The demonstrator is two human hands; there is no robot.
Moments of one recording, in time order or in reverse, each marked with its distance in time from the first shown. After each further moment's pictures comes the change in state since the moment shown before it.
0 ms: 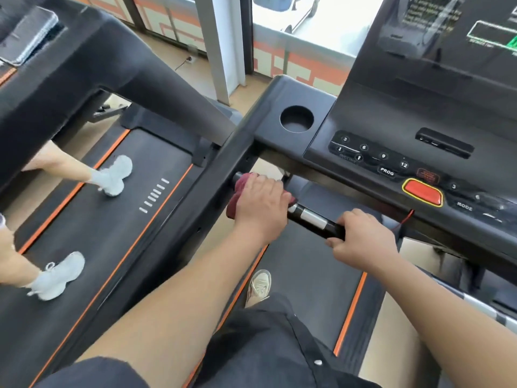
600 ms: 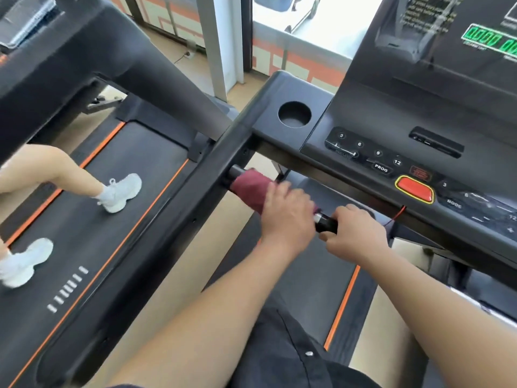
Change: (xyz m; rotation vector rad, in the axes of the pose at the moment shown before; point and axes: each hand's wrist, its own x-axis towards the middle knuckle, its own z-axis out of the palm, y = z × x) left_hand -0.023 0.074 0.008 -0.192 0.002 -0.016; right_hand -0.001 -0.005 -0.002 -0.012 0.009 0.007
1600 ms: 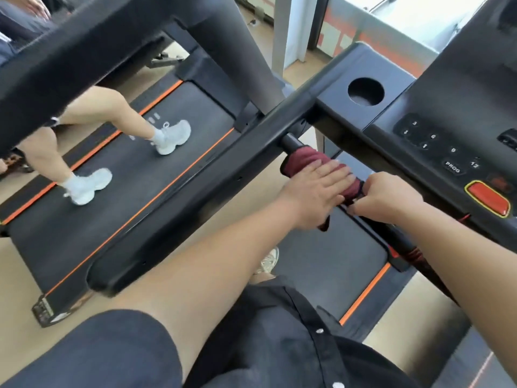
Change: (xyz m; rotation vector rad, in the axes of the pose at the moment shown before) left_hand -0.016 -0.052 -0.017 0.131 -0.191 0.215; right_hand 0.042 -0.040 -0.026 -0.045 -0.165 -0.103
